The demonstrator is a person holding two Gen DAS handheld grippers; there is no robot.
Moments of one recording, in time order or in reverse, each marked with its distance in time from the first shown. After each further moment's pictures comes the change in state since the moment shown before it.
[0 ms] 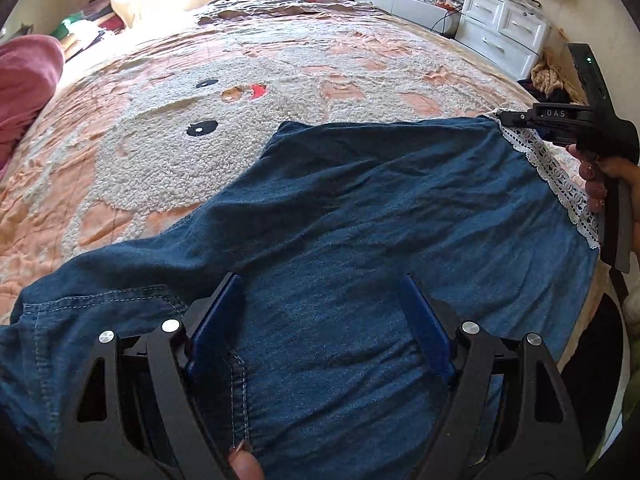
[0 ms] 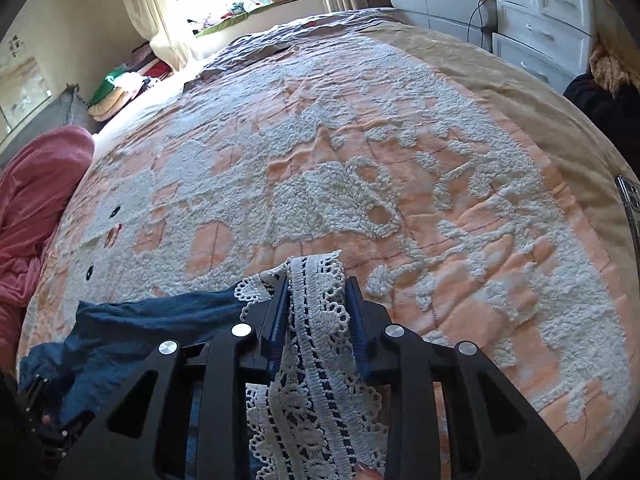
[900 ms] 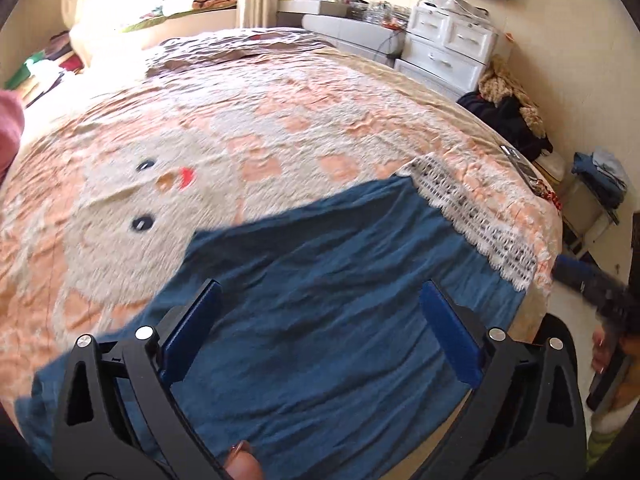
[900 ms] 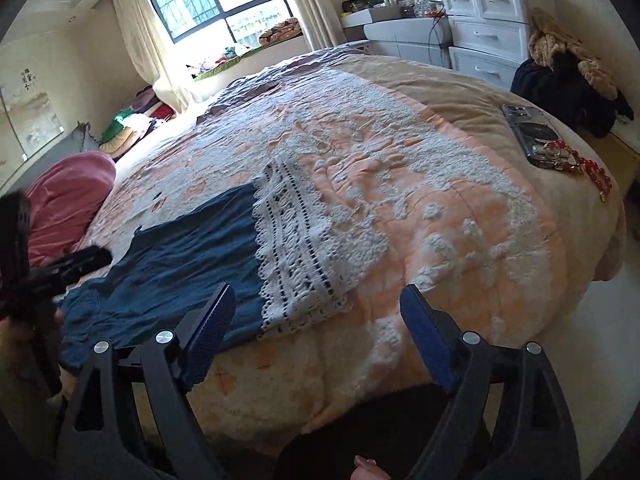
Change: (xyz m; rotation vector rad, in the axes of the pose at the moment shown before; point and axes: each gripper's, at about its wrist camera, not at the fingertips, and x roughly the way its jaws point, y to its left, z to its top) left arm -0.036 -0.054 0.060 0.114 -0.092 -0.143; right arm -0.146 -0.027 -0.155 0.097 -0.166 0.052
